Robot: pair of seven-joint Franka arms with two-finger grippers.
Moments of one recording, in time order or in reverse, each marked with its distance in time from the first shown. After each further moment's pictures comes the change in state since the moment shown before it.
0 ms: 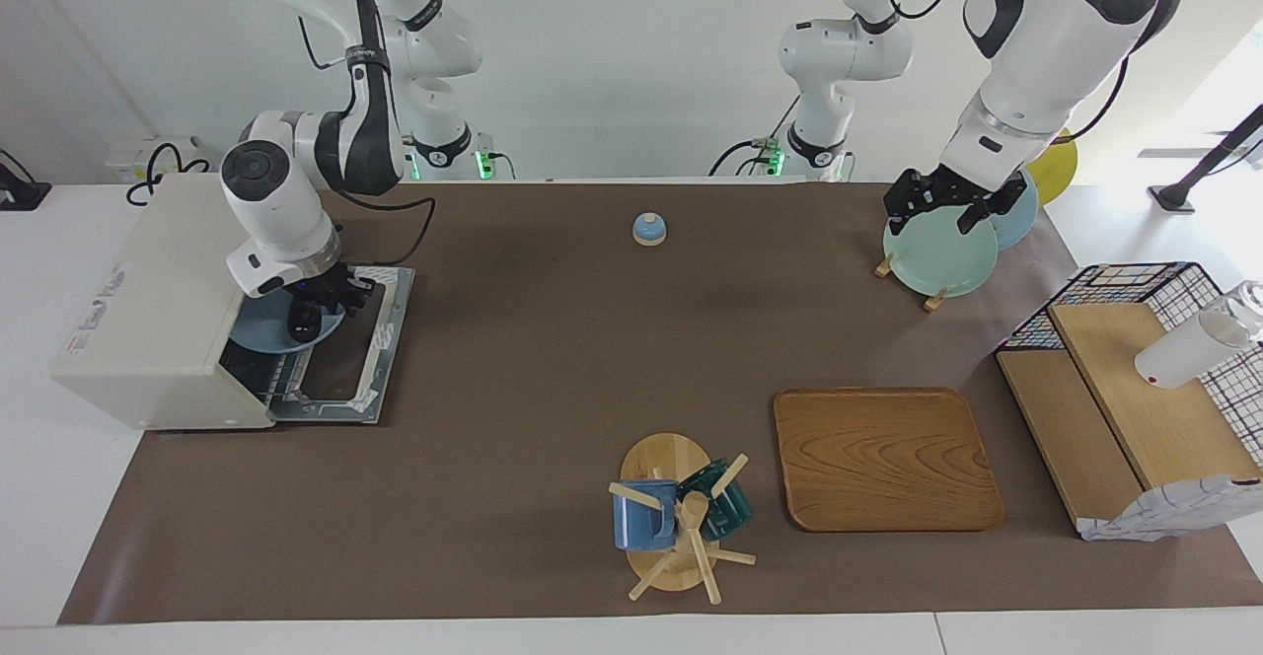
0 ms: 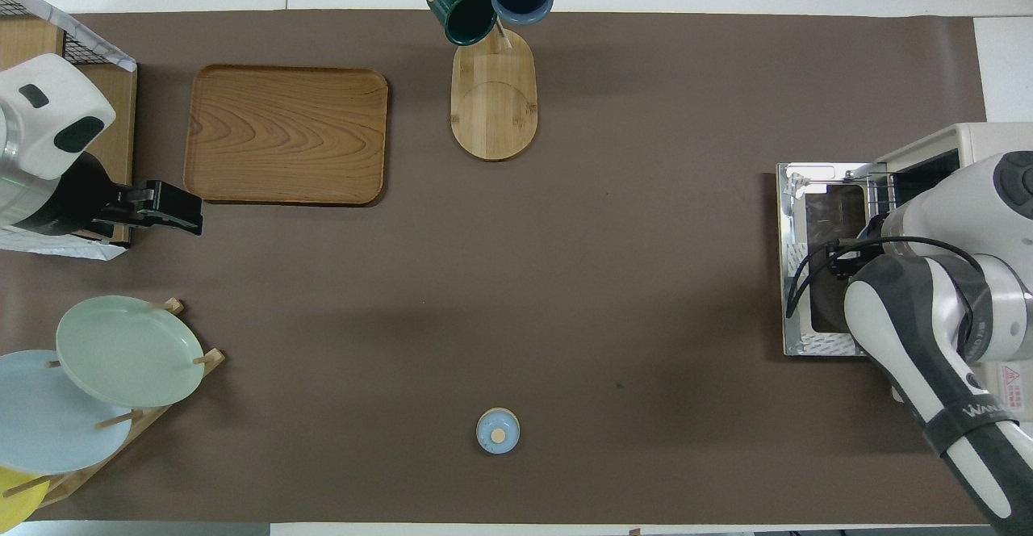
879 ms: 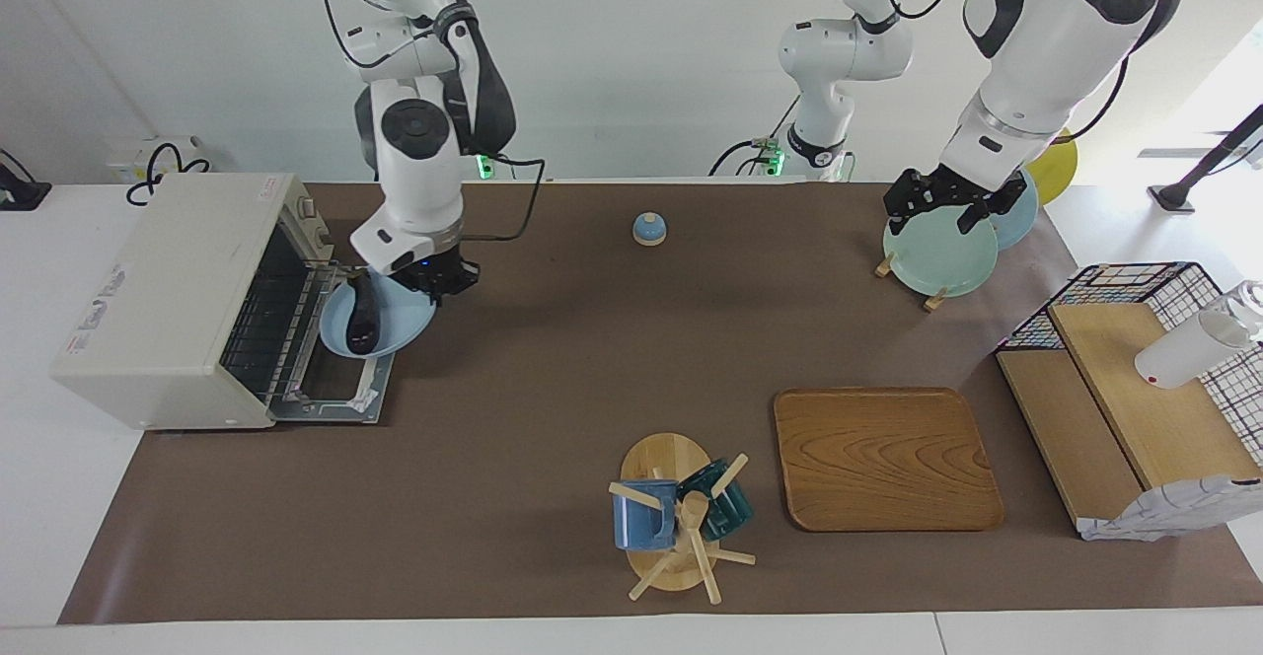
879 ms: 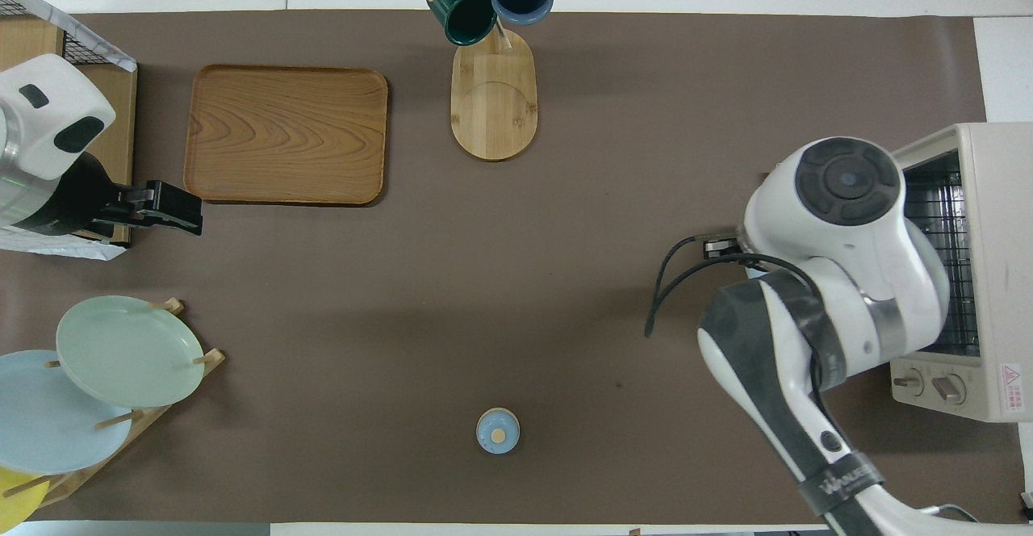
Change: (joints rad) left arm 0.000 0.000 0.000 0.000 0.000 0.000 0.000; right arm 0.384 0.019 0.025 0.168 -0.030 -0.124 0.315
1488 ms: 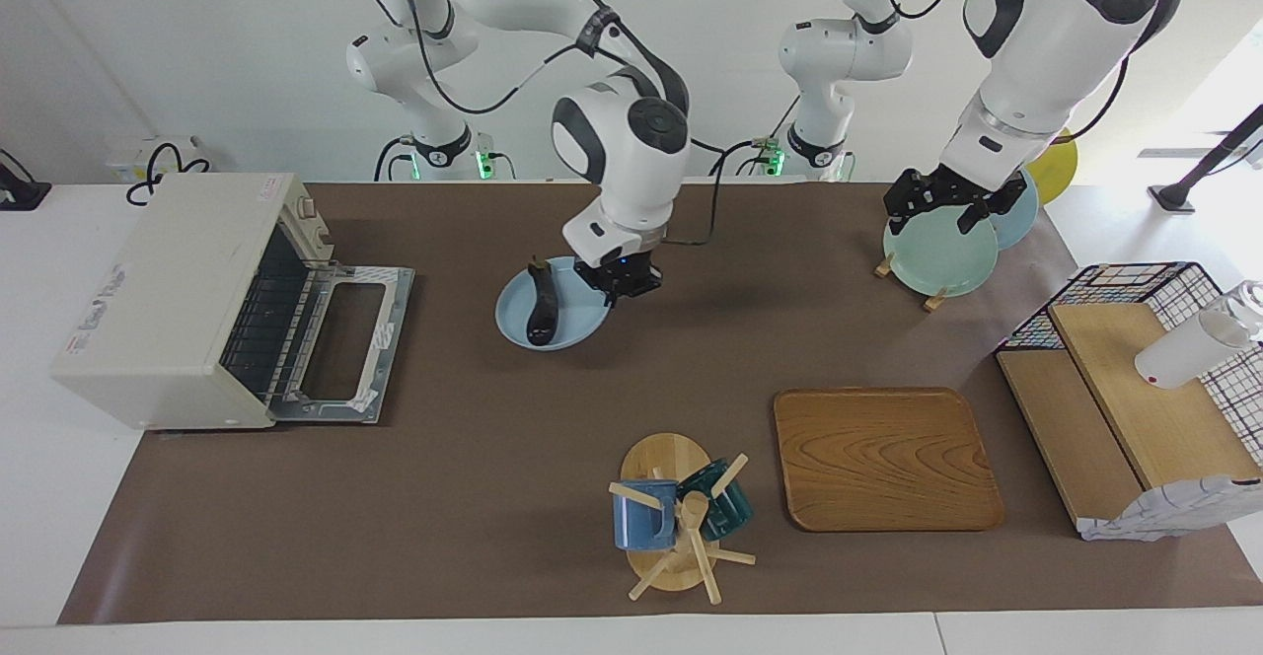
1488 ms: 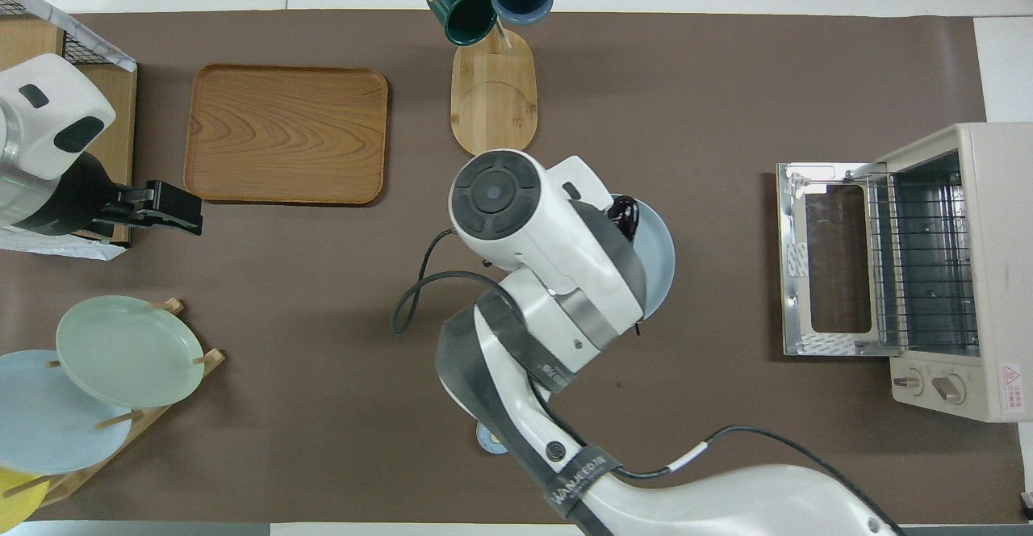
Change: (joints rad) left arm 0.000 0.000 0.000 0.000 0.000 0.000 0.000; right arm 0.324 0.402 0.005 0.502 0.087 -0.111 0.438
